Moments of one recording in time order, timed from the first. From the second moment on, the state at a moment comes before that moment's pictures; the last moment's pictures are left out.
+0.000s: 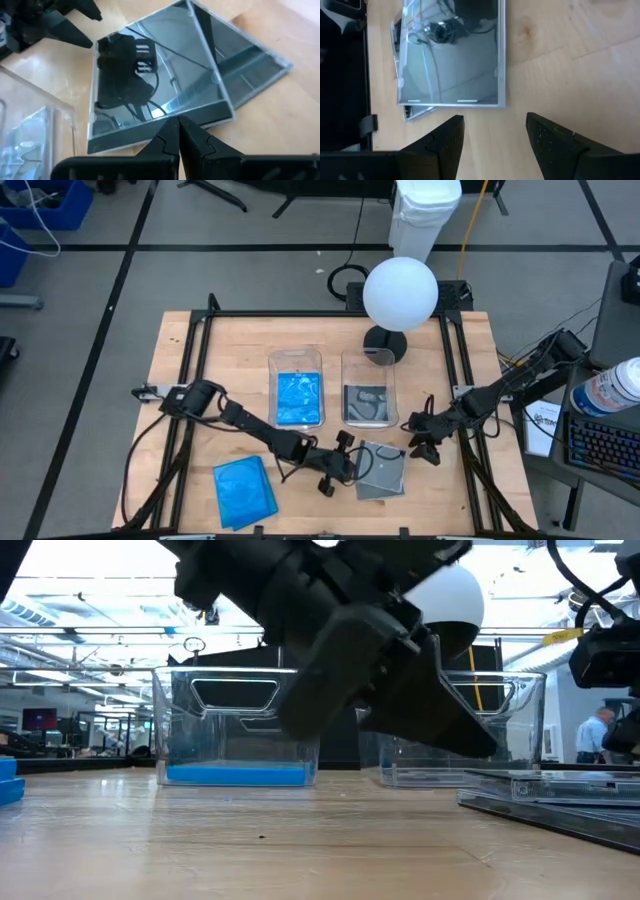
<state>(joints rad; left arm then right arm) -0.38 2.20 1.41 0.14 -0.20 0.30 0.52 0.89 0.19 -0.13 -0.10 0.93</state>
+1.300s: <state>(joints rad) -0.35 2.21 1.45 0.03 -0.23 0.28 0.52 0.90 0.19 -0.16 -0.03 0.93</state>
